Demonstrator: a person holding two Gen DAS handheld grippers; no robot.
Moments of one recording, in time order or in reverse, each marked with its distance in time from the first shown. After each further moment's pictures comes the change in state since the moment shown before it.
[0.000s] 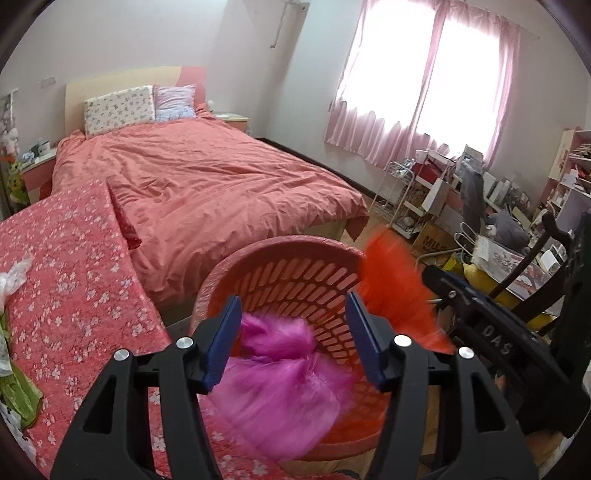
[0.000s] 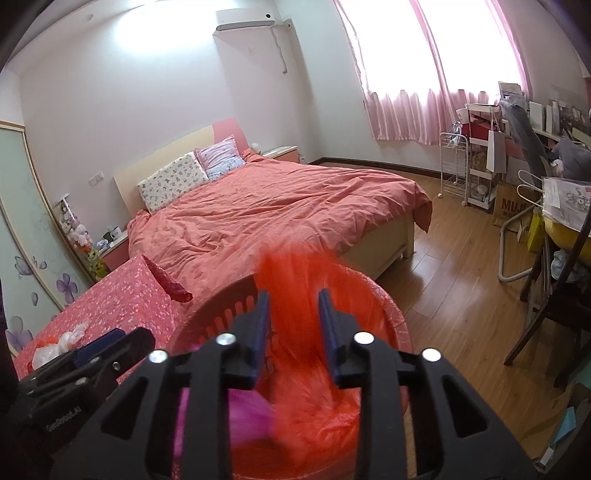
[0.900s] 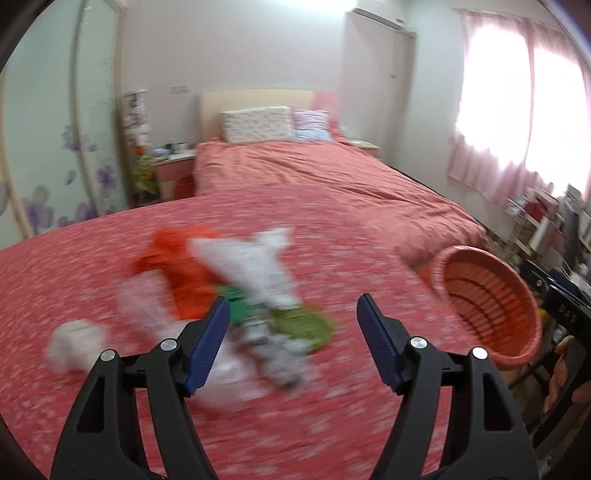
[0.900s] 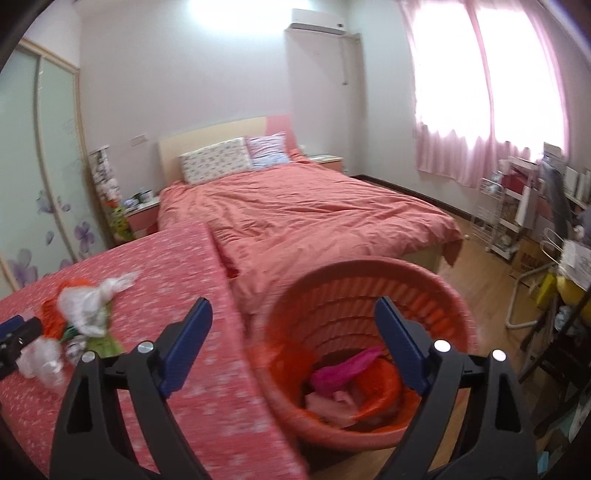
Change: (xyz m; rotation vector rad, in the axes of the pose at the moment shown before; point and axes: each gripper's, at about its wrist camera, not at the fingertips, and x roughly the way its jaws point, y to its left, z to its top) left arm -0.187 0.144 -0.065 -0.162 -0.115 0.499; right arm -0.042 0.124 -0.039 -0.251 -0.023 0.080
